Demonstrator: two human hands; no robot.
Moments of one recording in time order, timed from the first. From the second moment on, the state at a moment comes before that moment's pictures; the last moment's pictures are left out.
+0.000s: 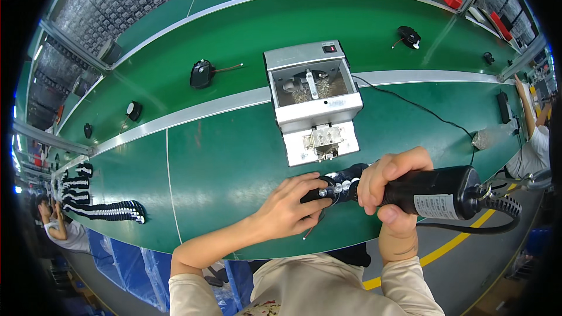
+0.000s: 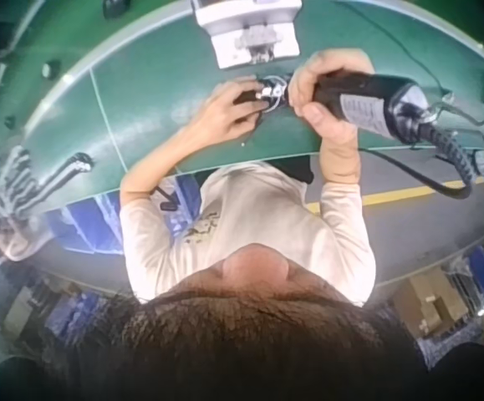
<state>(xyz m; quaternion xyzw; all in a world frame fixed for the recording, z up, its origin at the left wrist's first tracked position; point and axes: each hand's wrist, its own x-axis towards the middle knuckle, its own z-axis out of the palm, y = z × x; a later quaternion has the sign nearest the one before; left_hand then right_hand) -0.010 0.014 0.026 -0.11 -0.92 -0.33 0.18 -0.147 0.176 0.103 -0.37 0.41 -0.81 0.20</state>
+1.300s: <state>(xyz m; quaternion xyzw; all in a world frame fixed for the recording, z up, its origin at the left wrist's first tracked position) -0.004 -0.002 0.004 -0.13 -0.90 -0.37 0.18 -0.156 0.105 0.125 -0.38 0.42 -0.81 0.14</state>
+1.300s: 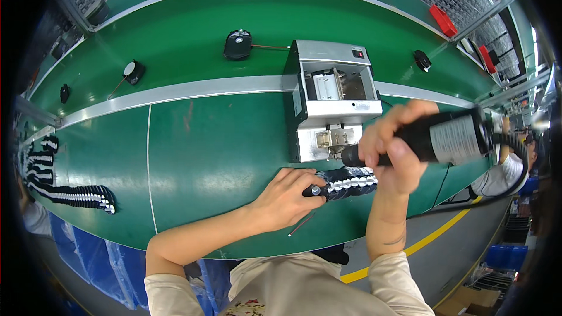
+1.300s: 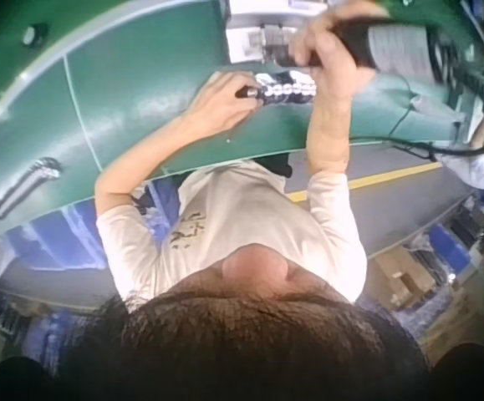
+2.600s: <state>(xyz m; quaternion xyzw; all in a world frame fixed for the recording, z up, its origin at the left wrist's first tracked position) 0.000 0.003 0.003 -0.10 -0.90 -0.38 0.20 -0.131 0.130 0.099 -0.42 0.42 -0.78 0.22</state>
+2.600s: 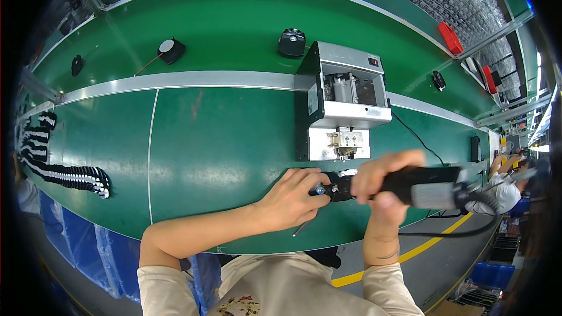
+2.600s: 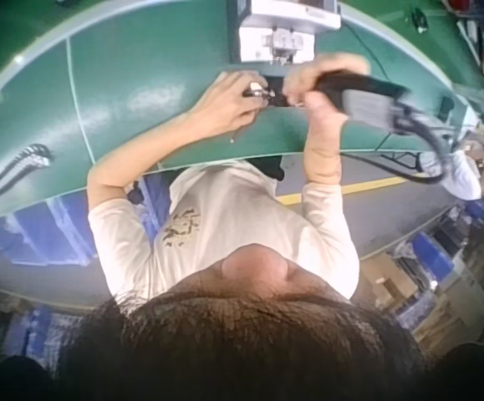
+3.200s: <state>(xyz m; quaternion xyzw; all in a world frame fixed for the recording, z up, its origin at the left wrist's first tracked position) -0.005 -0.001 0.001 -0.12 -0.88 -0.40 0.21 -0.155 0.103 0.123 -0.43 0.44 -0.78 0.10</state>
